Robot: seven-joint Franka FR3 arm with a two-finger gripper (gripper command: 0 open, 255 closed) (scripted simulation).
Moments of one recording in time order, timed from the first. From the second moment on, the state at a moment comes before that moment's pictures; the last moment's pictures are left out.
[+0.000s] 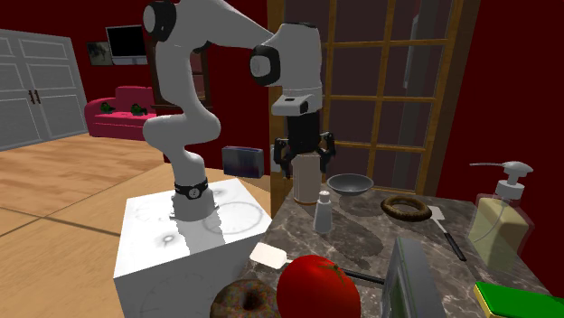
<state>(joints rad) 0.04 -0.21 0.41 -2.29 0.18 2.12 0.59</state>
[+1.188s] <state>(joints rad) 0.05 0.04 0.47 -2.22 0.07 2.29 0.77</state>
